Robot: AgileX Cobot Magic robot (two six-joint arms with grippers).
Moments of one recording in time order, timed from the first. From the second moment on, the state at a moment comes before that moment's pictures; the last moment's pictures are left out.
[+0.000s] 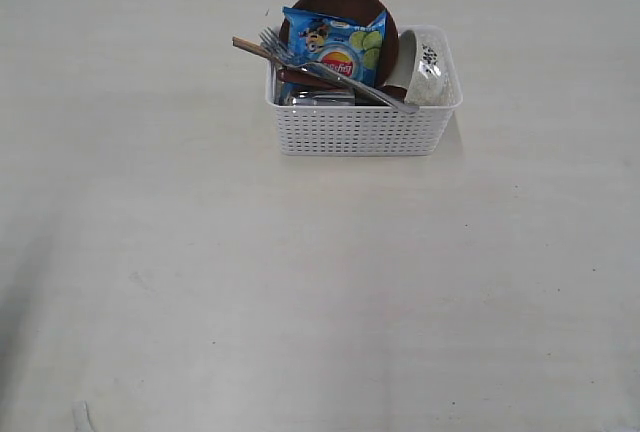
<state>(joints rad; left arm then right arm) -0.15 0.00 0.00 0.11 0.31 0.04 0.18 0.59 -1.00 0.16 0.49 0.17</state>
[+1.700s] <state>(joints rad) -0.15 0.00 0.00 0.11 0.31 0.04 0.54 2.00 -1.55 0.09 0.76 -0.27</state>
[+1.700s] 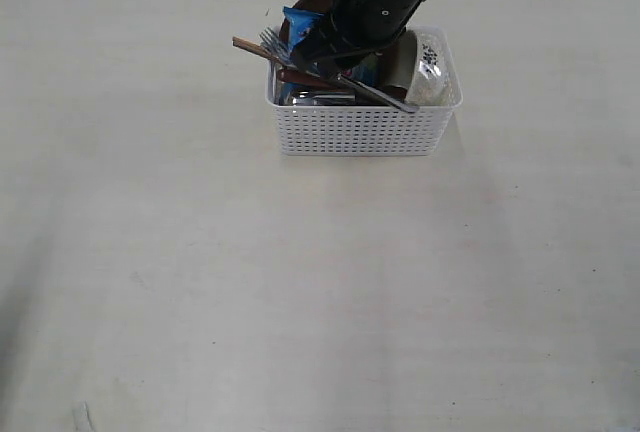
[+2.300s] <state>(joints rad) -0.15 0.00 0.00 0.11 0.31 0.04 0.54 2.03 -1.55 0.08 0.77 -0.27</state>
